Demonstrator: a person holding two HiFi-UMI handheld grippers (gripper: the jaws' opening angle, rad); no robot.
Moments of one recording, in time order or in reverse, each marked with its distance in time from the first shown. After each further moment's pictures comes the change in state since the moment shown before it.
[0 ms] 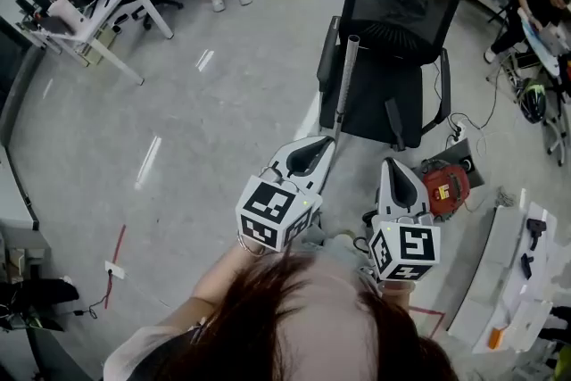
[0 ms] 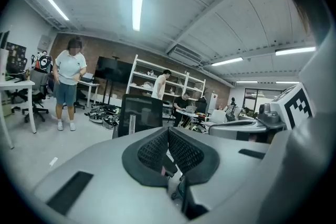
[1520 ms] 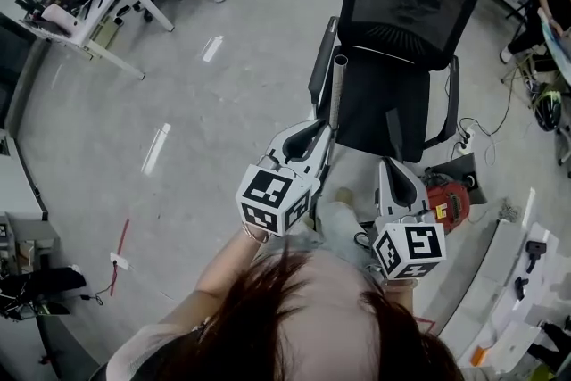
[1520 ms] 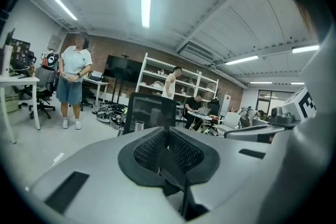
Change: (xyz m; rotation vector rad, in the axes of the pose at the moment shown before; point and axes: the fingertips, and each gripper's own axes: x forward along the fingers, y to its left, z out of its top) left arm 0.163 0.068 0.017 -0.049 -0.005 0.109; right arm 0.119 -0.104 0.008 0.107 0.040 0.155
